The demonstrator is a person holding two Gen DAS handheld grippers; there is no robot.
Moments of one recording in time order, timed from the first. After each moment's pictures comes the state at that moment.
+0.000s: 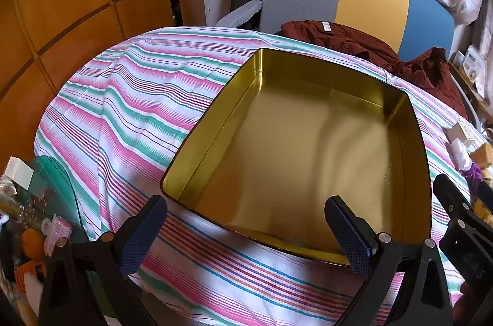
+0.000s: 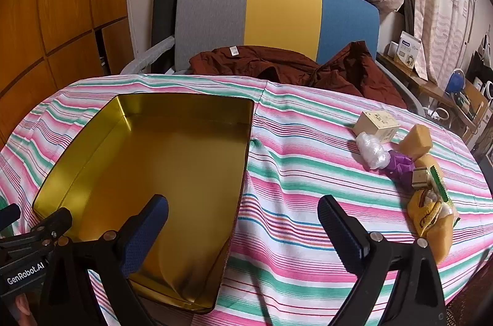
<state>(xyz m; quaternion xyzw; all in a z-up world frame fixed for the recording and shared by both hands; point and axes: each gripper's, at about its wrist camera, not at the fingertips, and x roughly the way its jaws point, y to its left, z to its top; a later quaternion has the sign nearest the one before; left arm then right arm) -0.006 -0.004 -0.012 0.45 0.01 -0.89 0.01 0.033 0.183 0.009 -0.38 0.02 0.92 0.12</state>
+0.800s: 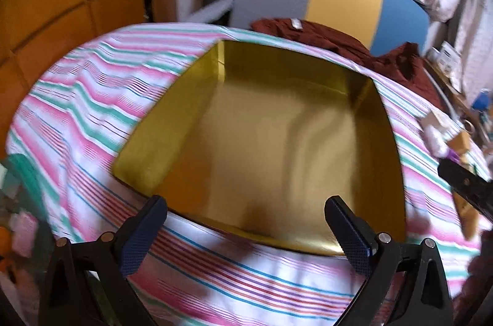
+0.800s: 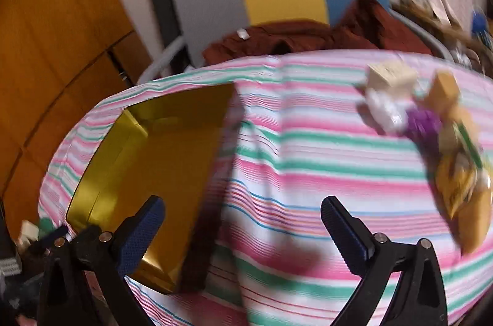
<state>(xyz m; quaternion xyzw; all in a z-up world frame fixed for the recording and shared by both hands) 0.006 0.023 -0.031 0.45 0.03 -0.89 -0.07 0.054 0.283 -0.003 -0.40 0.16 0.90 0.05</state>
